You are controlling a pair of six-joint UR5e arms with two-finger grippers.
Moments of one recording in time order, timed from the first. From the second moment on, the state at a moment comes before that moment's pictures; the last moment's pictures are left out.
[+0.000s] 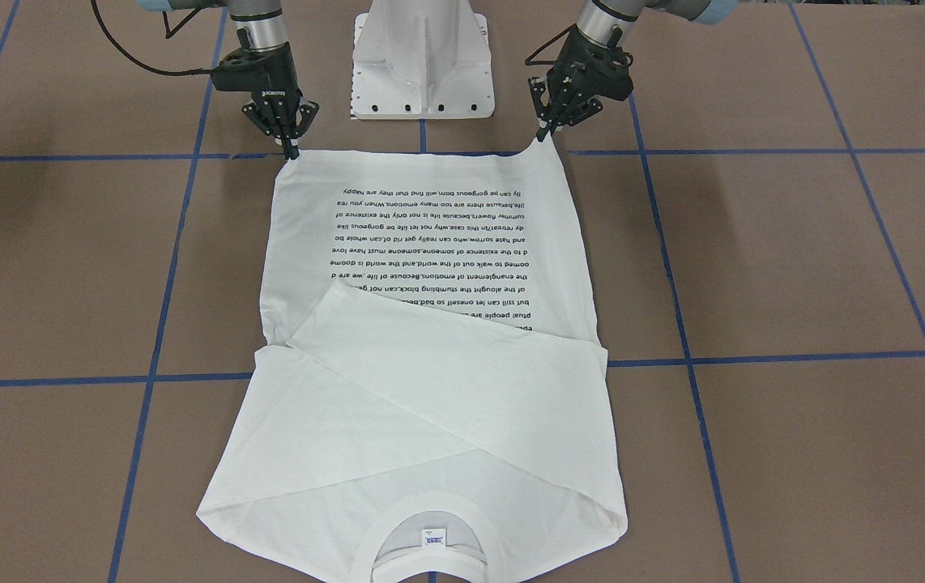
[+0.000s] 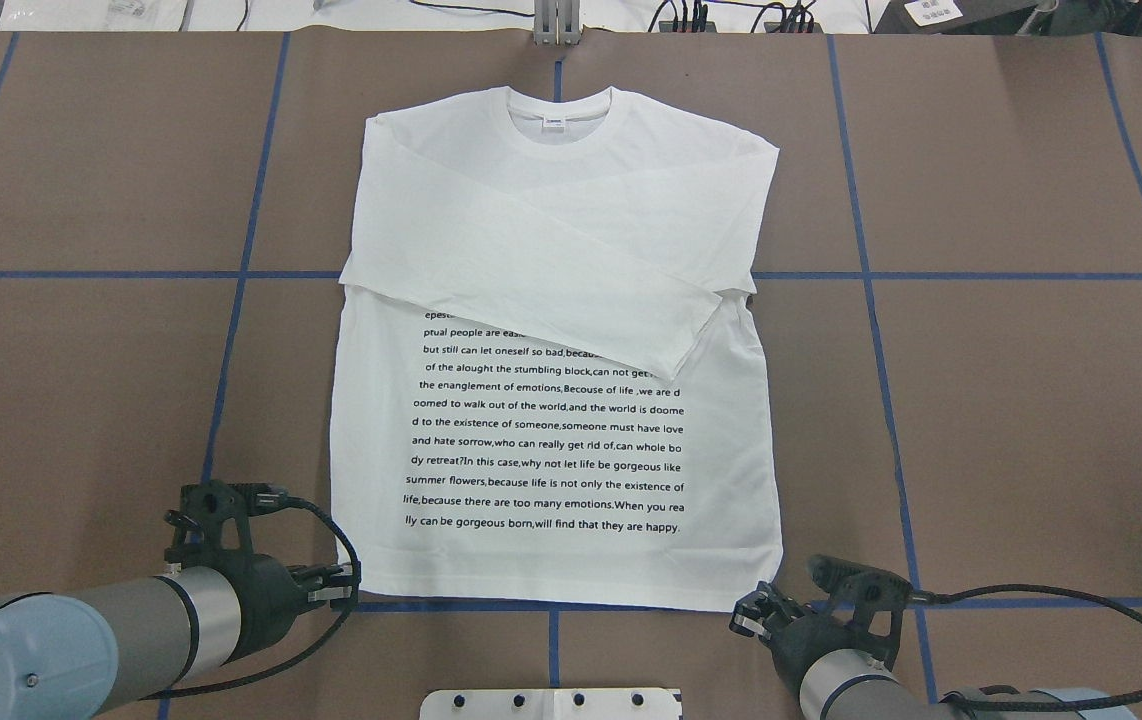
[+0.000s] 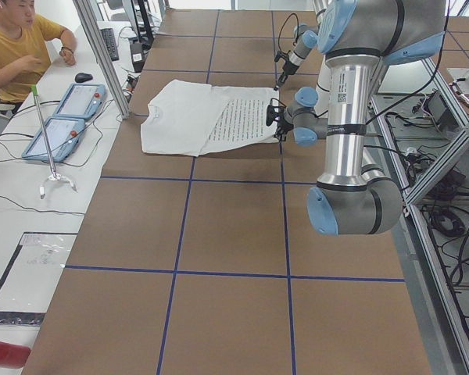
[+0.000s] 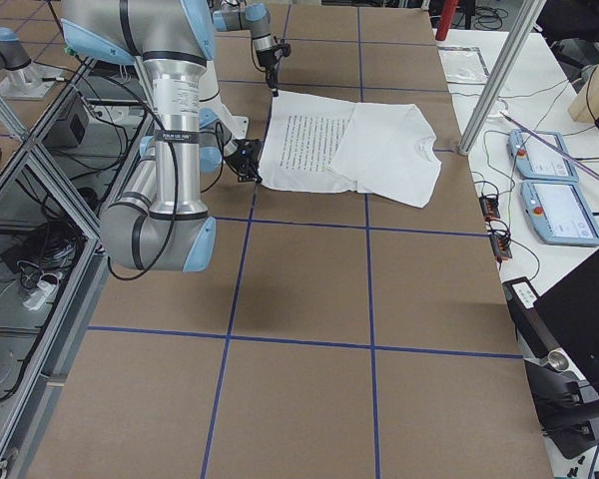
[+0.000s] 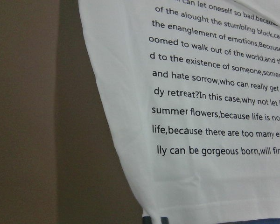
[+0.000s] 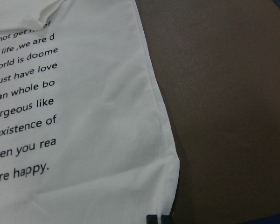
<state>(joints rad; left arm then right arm) -0.12 -1.59 -2.13 -2.13 -1.42 -1.47 -0.08 -1.54 2.08 -1.30 1.03 1.89</state>
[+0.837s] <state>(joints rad) -0.15 -1.57 -2.60 -1.76 -1.59 -1.46 0.02 -1.48 2.68 -1.97 1.27 1.88</state>
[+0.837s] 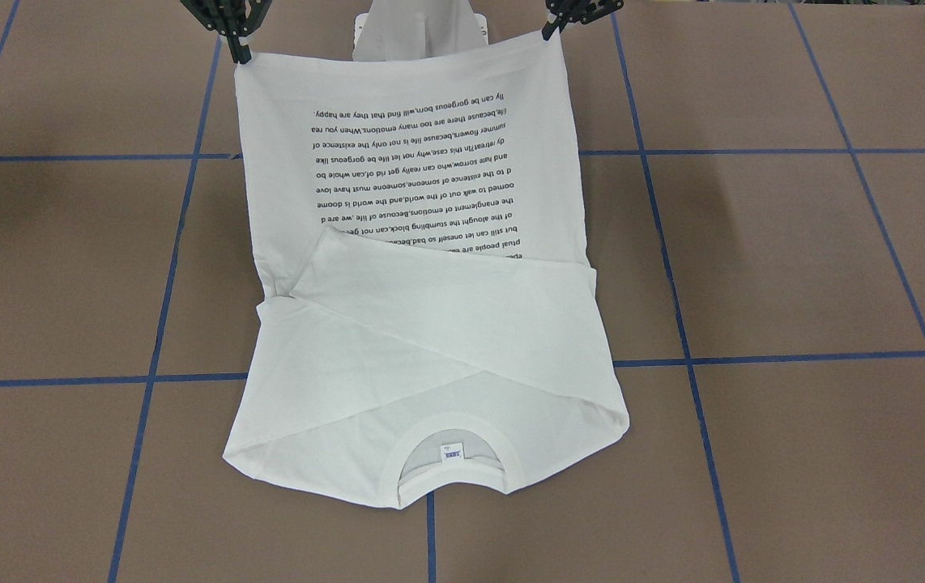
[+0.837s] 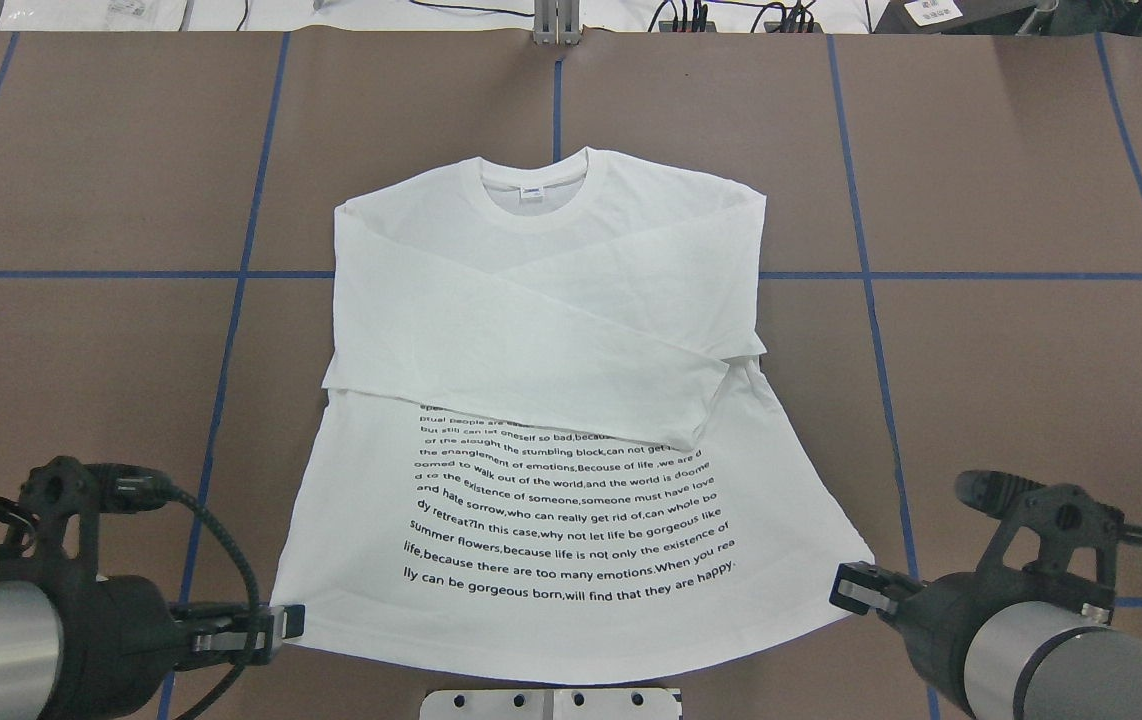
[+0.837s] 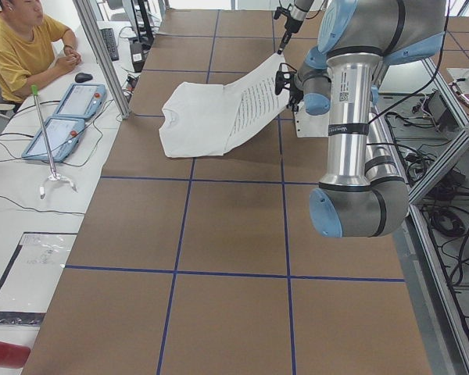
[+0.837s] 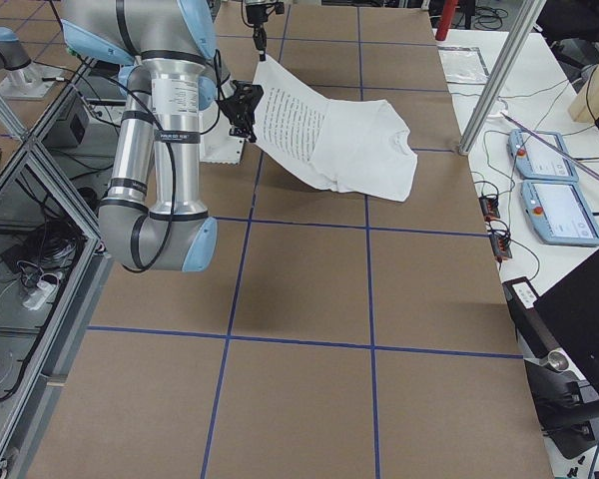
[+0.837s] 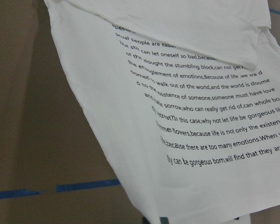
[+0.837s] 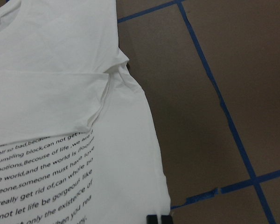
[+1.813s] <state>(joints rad) -0.55 -1.85 -2.35 -1.66 -1.64 -1.22 0.52 -1.04 2.36 -2.16 1.48 1.51</state>
